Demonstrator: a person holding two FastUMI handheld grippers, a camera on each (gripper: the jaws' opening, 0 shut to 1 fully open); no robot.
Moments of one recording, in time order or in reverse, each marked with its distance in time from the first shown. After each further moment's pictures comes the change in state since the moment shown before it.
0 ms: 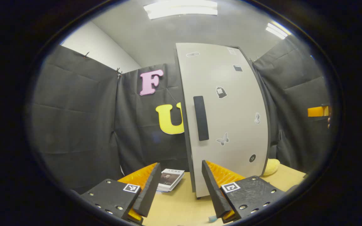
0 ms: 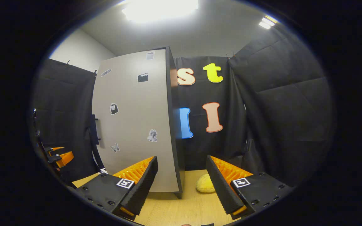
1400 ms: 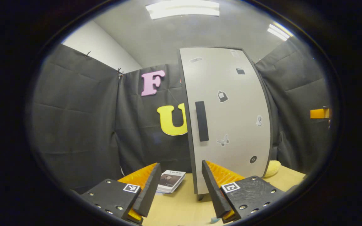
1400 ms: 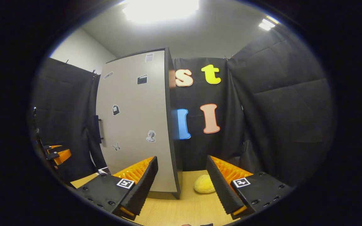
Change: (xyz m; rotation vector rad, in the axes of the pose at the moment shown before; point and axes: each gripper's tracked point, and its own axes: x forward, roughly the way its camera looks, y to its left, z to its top) left arm 0.011 0.013 0.005 -0.012 0.001 0.011; right arm 0.008 0.010 0.013 -0.014 0.002 -0.026
